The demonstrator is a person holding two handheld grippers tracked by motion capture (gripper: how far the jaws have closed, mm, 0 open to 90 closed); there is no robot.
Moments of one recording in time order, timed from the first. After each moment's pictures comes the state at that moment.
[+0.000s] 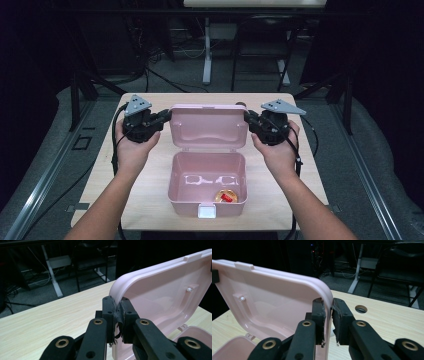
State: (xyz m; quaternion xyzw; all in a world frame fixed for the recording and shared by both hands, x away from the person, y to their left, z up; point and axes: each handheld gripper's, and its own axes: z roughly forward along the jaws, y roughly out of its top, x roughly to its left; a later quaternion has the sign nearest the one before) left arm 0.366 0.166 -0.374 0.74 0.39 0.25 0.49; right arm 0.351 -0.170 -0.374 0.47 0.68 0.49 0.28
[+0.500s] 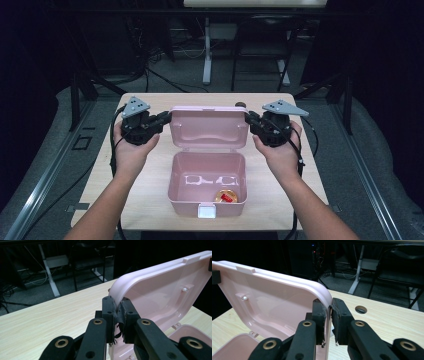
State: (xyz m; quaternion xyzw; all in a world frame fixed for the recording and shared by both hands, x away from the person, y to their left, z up) left arm 0.358 0.168 -0.373 0.73 0.39 0.24 0.50; right arm 0.343 -0.172 -0.370 0.46 0.69 0.49 0.28
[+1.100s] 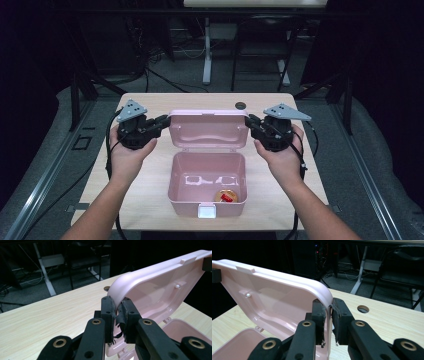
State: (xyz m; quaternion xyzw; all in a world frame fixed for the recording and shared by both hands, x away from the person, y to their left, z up) left arm 0.346 0.172 -0.370 0.74 0.38 0.23 0.50; right arm 0.331 -0.173 -0.370 0.45 0.69 0.49 0.28
